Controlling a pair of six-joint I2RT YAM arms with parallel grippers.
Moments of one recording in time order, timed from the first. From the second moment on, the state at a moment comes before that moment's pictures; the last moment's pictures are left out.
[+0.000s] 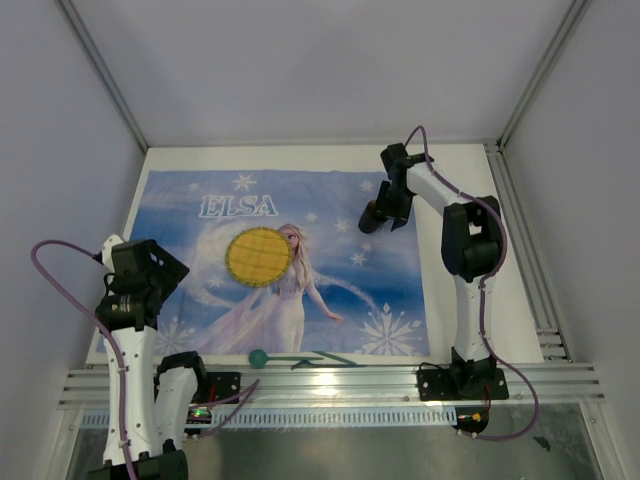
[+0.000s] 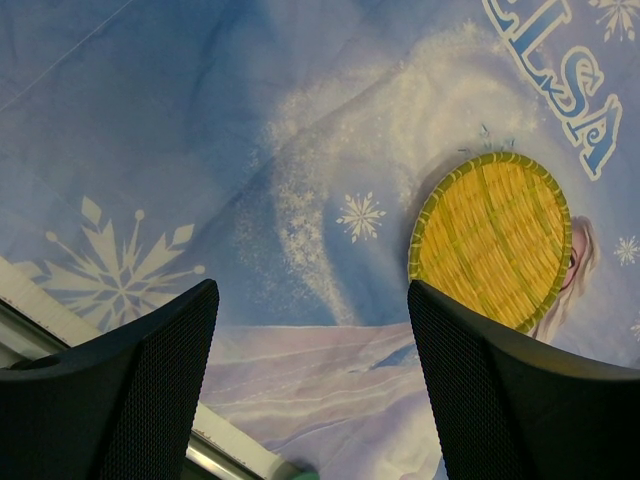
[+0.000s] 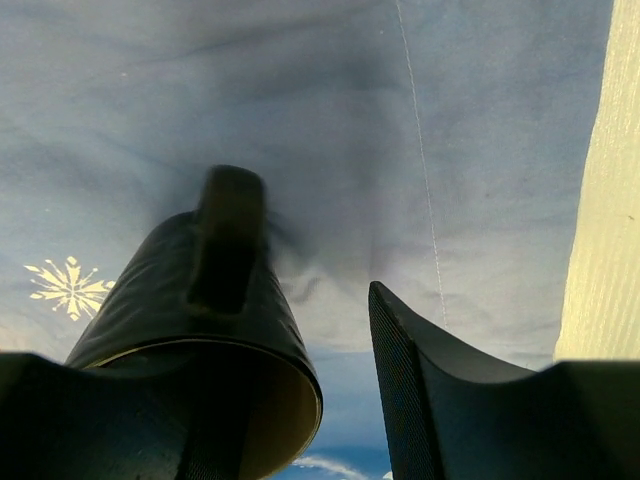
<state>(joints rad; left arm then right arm) 0.20 0.69 0.83 -0.93 -0.18 -0.65 0.27 2.18 1.78 -0.93 0.01 0.58</state>
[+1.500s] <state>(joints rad) 0.19 0.69 0.83 -0.91 -0.16 -0.65 0.27 2.18 1.96 -1.02 0.01 0.47</state>
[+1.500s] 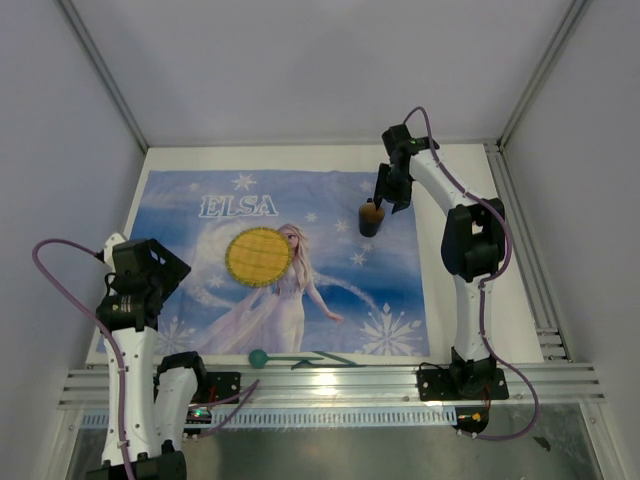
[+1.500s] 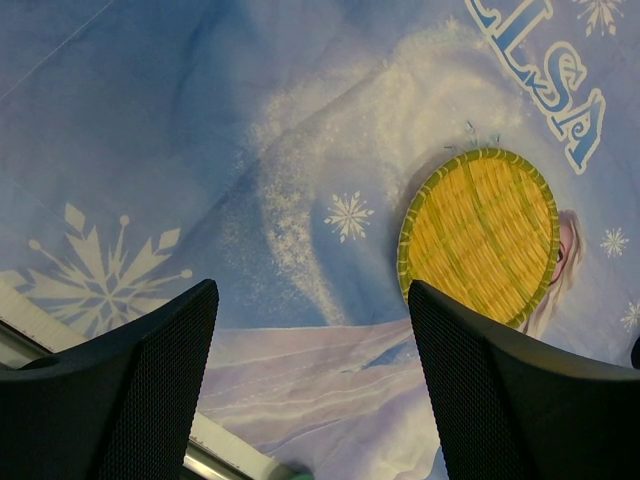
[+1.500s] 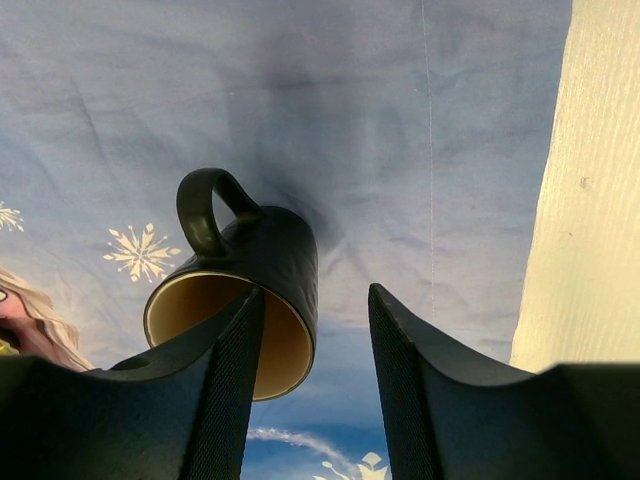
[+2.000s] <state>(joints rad) 0.19 0.69 0.82 -0.91 -0.16 -0.65 0.27 2.18 1.94 -1.00 0.00 0.44</state>
